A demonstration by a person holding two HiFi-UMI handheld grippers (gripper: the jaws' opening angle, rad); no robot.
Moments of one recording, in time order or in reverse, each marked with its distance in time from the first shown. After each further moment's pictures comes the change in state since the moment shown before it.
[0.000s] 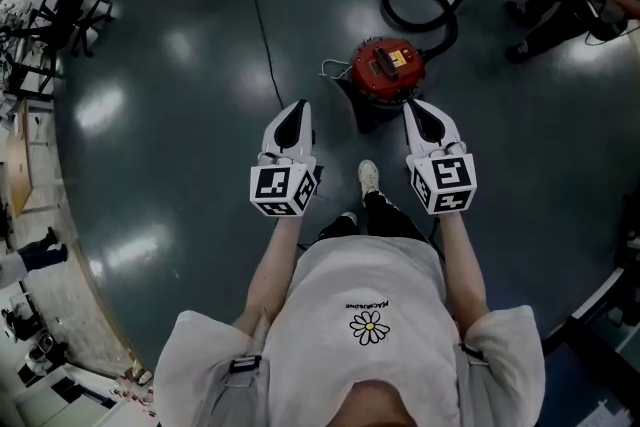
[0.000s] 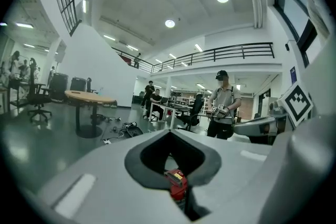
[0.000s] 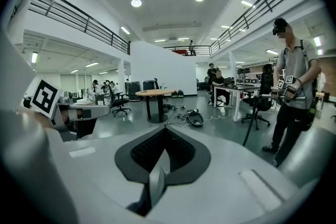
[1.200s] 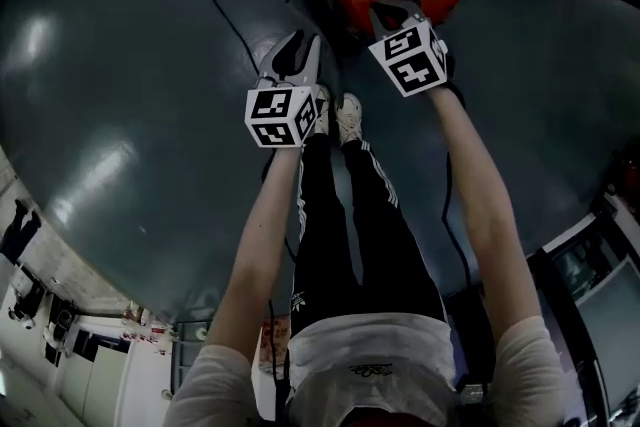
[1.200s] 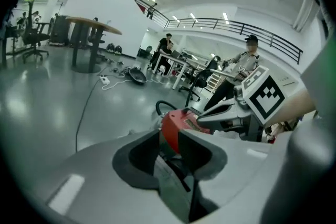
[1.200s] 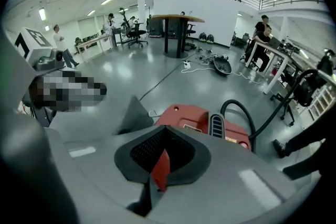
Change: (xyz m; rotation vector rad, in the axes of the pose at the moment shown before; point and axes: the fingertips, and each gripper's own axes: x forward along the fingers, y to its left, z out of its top) left arm 0.203 0.102 -0.362 -0.275 0.458 -0.037; right arm 0.329 -0.063 -0.320 -0.288 0.671 0.206
